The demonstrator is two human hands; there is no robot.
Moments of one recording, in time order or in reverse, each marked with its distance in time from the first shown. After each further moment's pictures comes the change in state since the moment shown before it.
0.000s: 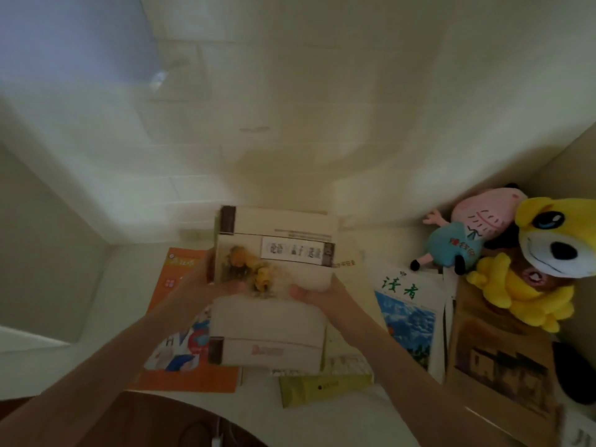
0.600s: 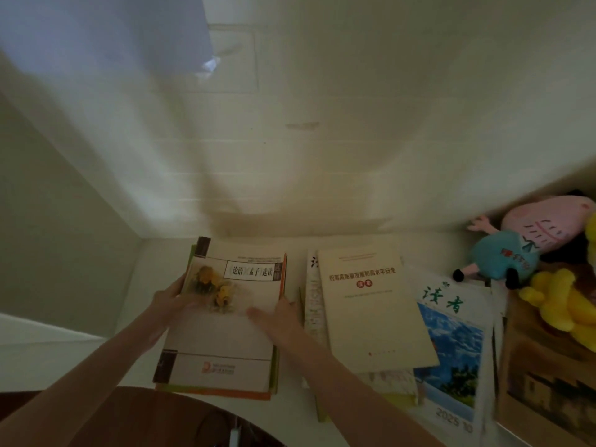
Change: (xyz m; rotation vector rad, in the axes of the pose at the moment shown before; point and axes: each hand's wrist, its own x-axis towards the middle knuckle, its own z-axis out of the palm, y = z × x) left_hand -0.001 -0.074 -0.108 0.018 0.114 -0.325; right_hand 0.068 0.044 0.136 -0.396 0.004 0.345
